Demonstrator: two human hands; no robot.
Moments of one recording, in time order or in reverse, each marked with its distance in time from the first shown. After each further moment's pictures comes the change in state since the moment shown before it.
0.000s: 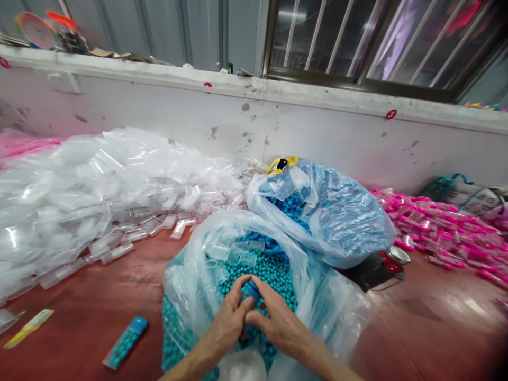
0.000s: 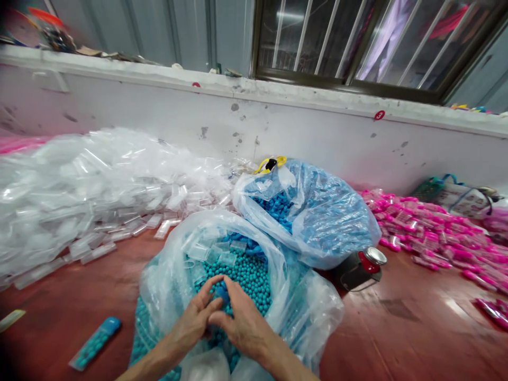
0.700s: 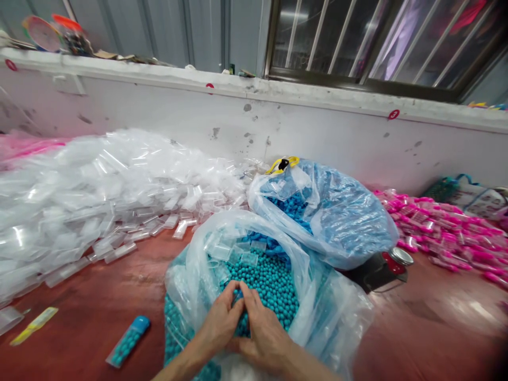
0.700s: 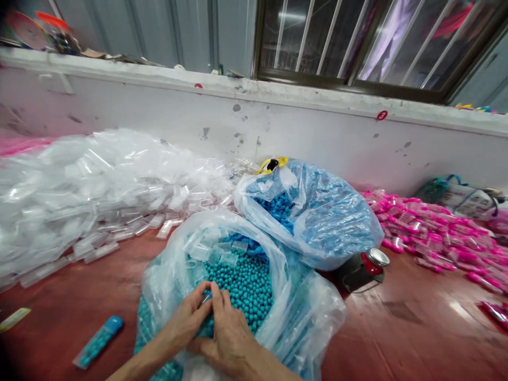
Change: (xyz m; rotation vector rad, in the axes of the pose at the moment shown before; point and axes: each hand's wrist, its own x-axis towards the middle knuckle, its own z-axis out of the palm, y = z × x) left_hand -0.006 0.007 -0.018 0.299 0.111 0.174; right_hand -0.005 -0.004 0.035 -0.214 -0.057 -0.074
